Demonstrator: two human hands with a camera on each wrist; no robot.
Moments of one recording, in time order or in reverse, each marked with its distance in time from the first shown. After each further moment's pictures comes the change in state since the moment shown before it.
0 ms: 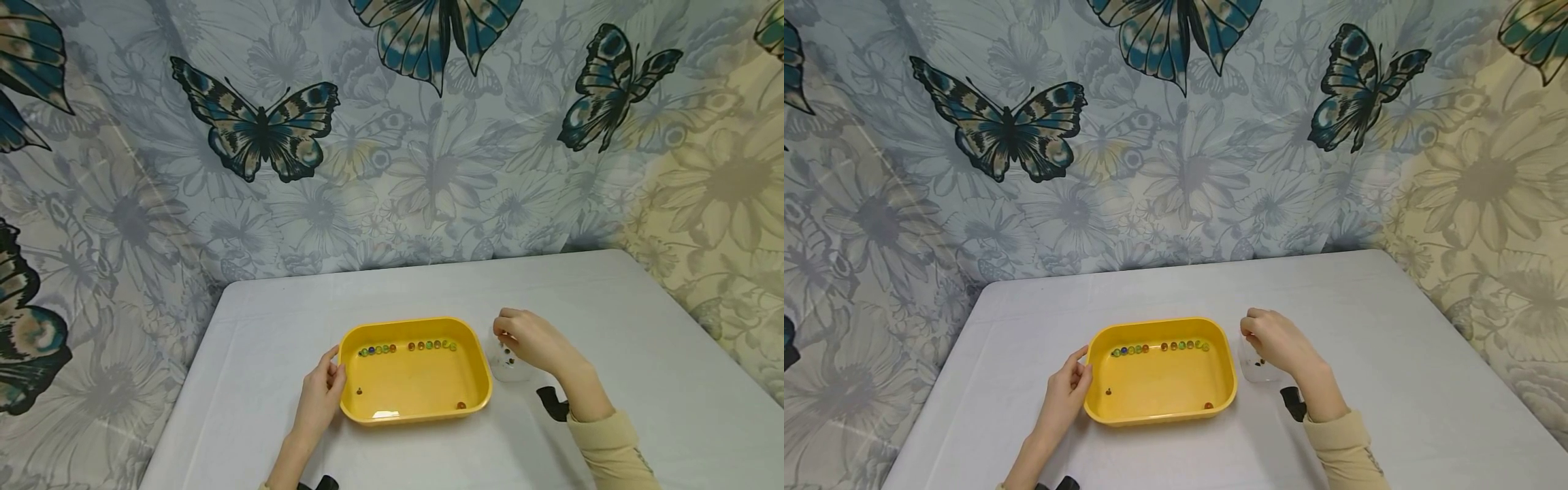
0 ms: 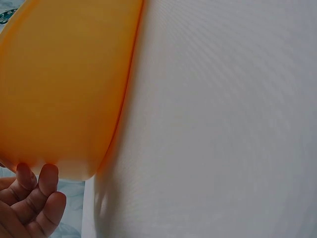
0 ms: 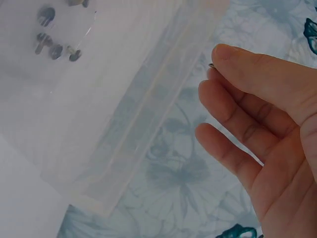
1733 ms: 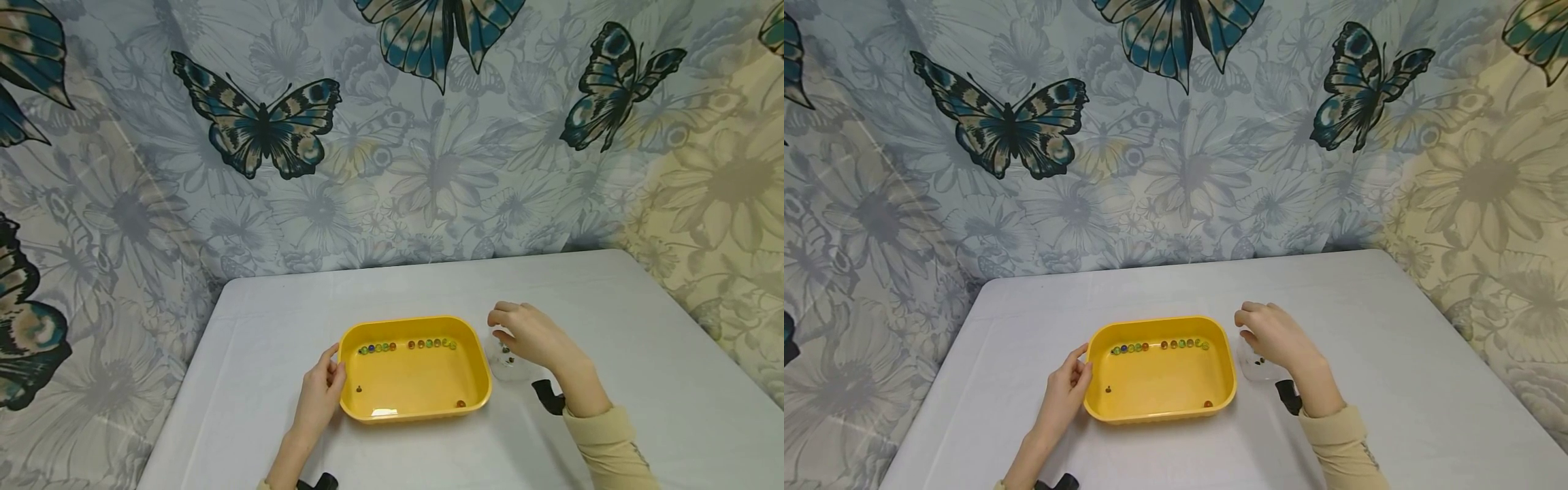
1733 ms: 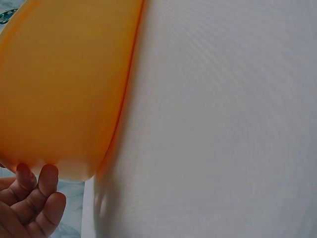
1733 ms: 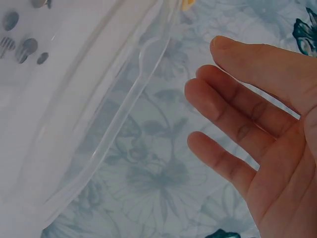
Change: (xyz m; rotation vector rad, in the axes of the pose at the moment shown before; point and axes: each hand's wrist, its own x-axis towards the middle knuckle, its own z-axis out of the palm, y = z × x) left_hand 0.001 -0.001 0.000 0.012 0.017 0.013; right_hand 0.009 -0.006 -0.008 -0.055 -0.022 0.015
